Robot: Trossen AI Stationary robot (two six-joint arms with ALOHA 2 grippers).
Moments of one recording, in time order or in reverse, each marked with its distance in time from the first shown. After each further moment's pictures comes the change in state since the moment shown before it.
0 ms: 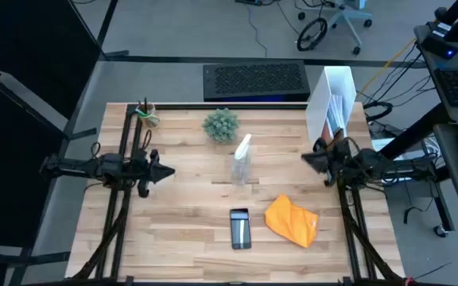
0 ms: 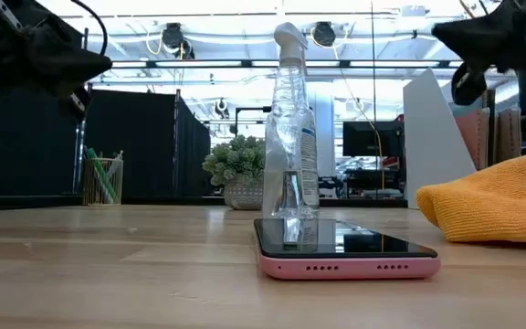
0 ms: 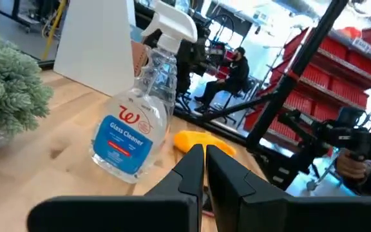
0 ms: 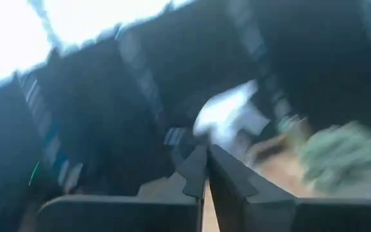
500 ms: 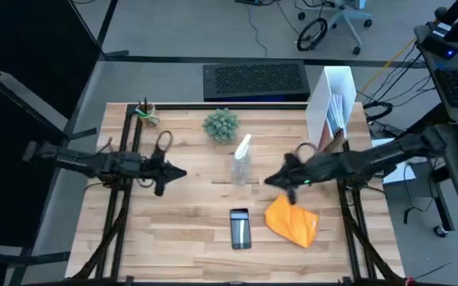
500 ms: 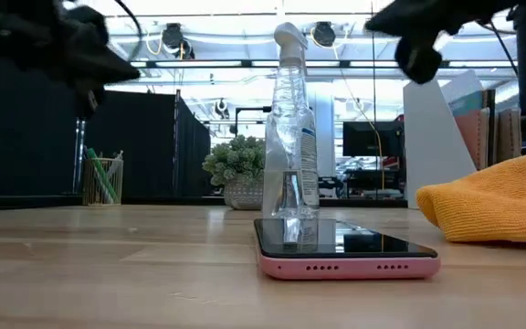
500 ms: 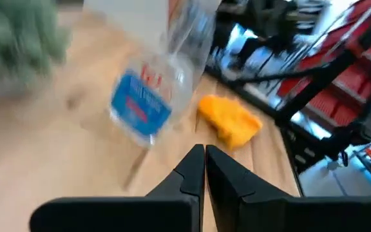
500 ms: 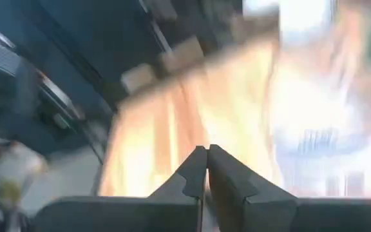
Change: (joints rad) left arm -0.010 0.639 0.266 -0.009 0.010 -0.253; right arm 0.188 1.048 0.688 -0.549 -0.051 0.270
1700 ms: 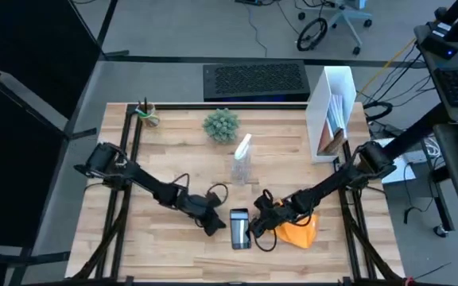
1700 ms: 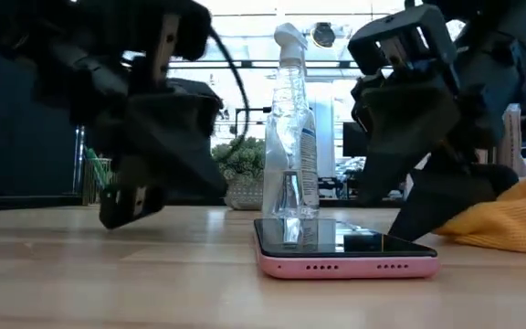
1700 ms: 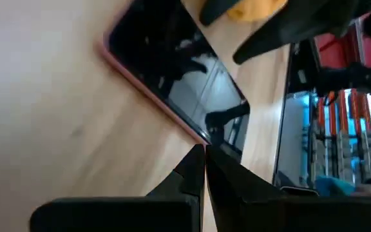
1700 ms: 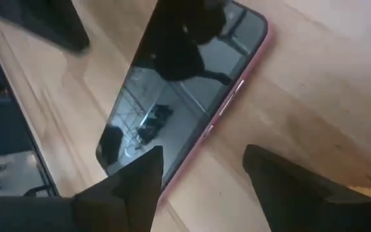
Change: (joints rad) left arm -0.212 1.187 0.456 0.484 0.218 -0.440; right arm 0.226 0.675 0.139 0.168 -0.006 0.709
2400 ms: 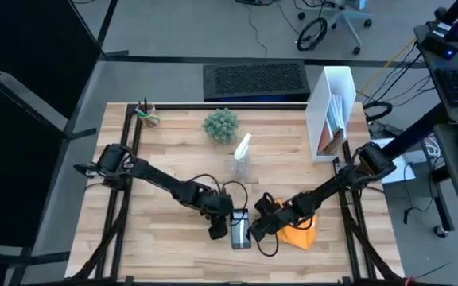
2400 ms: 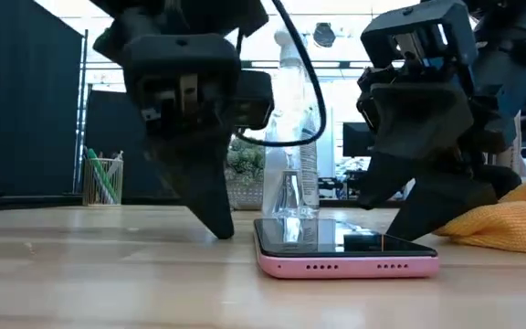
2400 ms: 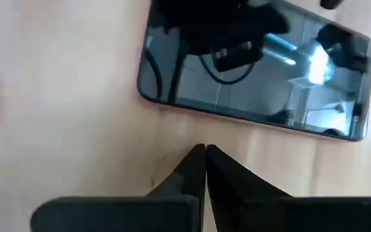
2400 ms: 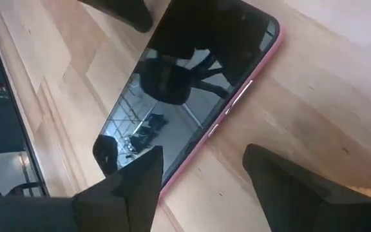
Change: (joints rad) left arm 0.055 0.081 0.384 -0.749 -0.045 0.578; right arm 0.028 0.003 0.000 0.007 0.064 -0.069
